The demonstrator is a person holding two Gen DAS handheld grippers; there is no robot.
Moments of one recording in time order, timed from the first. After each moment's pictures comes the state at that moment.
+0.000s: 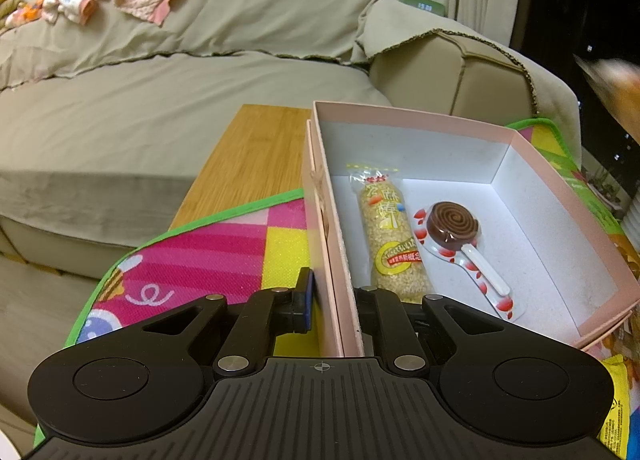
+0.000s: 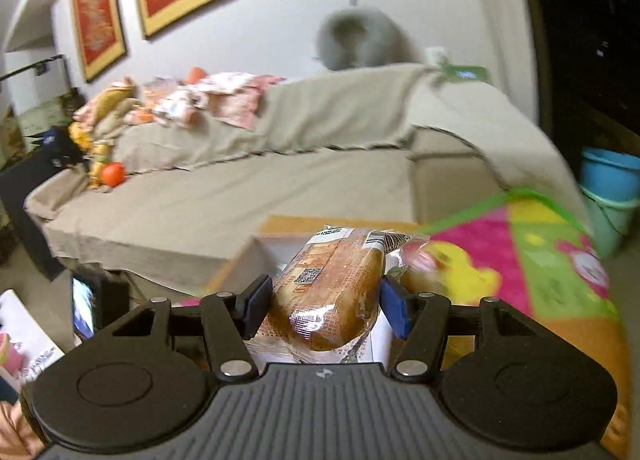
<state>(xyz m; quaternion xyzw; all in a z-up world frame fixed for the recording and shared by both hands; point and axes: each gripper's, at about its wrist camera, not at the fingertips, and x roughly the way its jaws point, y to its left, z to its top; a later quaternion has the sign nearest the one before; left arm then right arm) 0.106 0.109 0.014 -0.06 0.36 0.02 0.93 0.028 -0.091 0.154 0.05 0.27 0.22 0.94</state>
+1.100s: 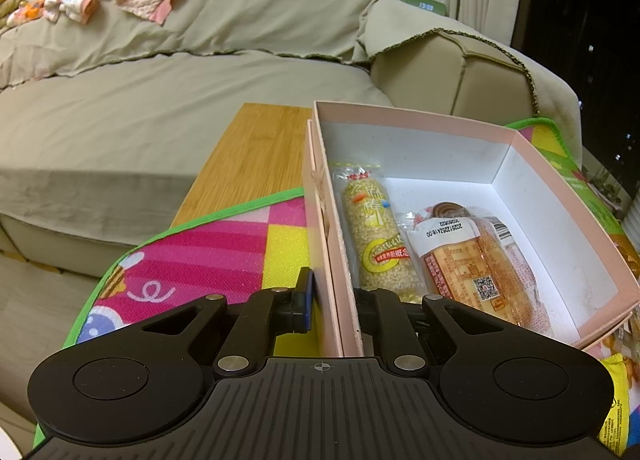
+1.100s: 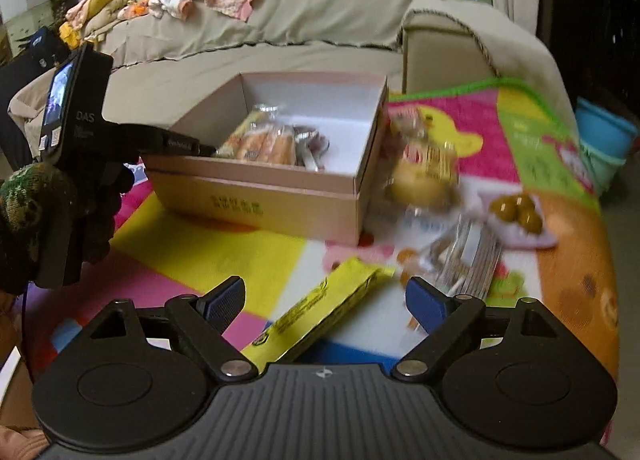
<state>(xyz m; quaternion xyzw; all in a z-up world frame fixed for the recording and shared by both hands) 0.106 0.110 0.012 -0.07 0.36 0.02 0.93 -0.034 -0.102 0.065 -0.04 0.39 0.19 0.90</state>
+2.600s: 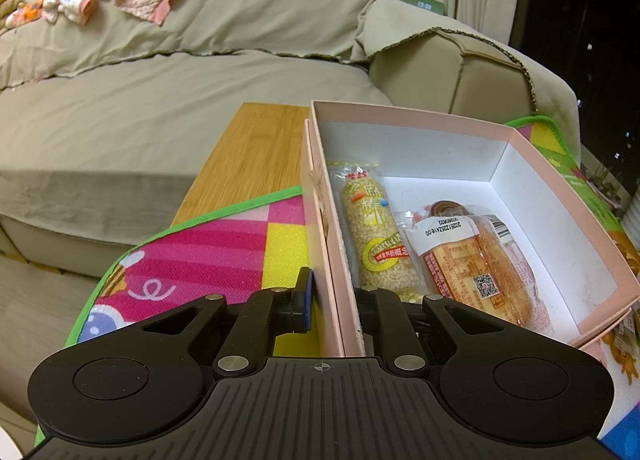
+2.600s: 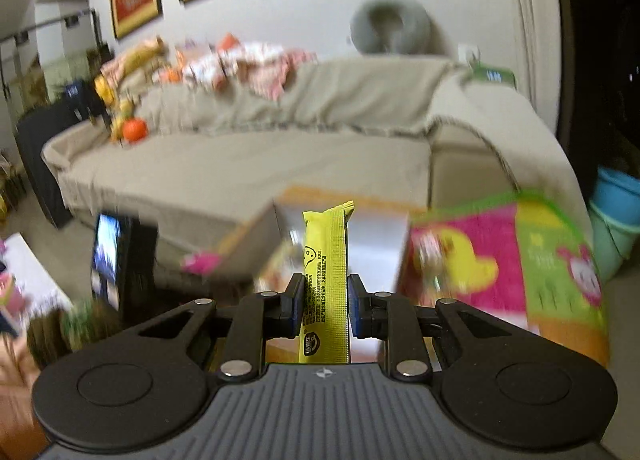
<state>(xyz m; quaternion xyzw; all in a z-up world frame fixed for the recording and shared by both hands) 0.105 0.110 0.011 -0.07 0.36 0.02 0.93 0.001 -0.098 0.163 -0.01 0.28 0.25 0.93</state>
